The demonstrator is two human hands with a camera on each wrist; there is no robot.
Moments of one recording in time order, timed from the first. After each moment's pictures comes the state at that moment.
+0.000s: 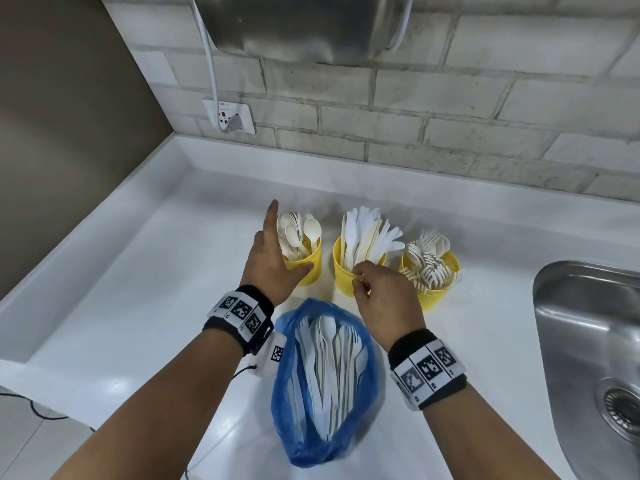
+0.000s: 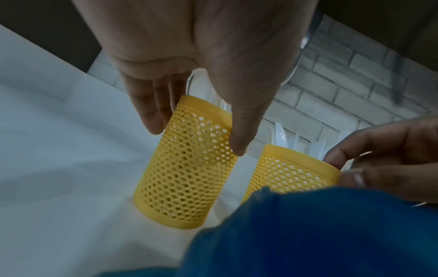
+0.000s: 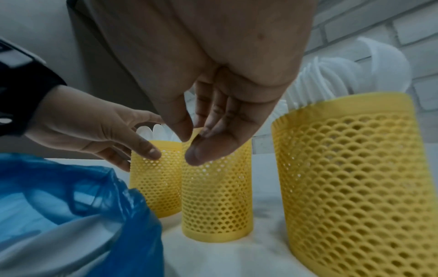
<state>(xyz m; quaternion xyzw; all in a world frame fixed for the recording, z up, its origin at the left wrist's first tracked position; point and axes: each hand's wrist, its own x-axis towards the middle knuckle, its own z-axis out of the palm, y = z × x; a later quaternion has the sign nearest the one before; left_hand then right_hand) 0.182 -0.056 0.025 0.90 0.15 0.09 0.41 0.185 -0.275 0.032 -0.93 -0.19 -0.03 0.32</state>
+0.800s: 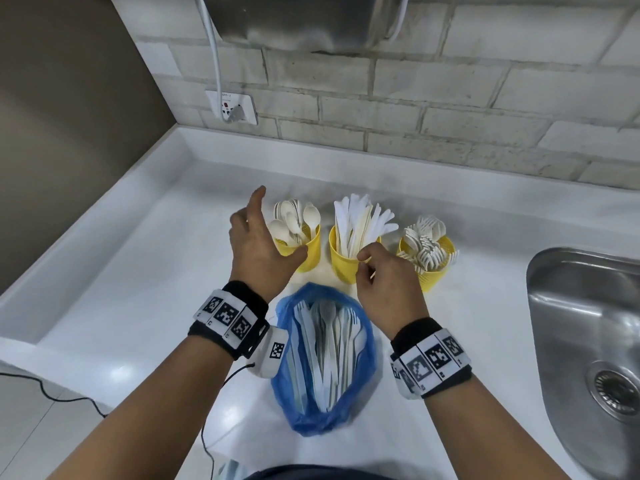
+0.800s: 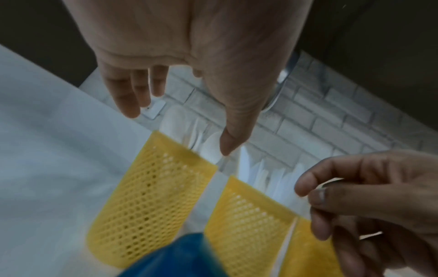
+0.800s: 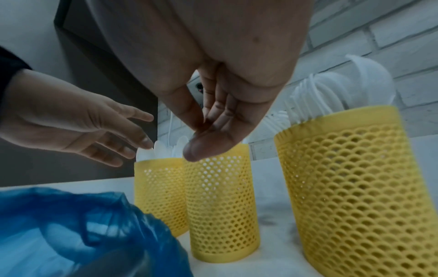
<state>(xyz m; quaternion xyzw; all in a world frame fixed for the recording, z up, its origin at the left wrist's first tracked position) 0.145 -0.069 0.061 0.90 0.14 0.21 0.36 0.167 -0.281 0.042 -0.91 -0.17 -0.04 0.38</state>
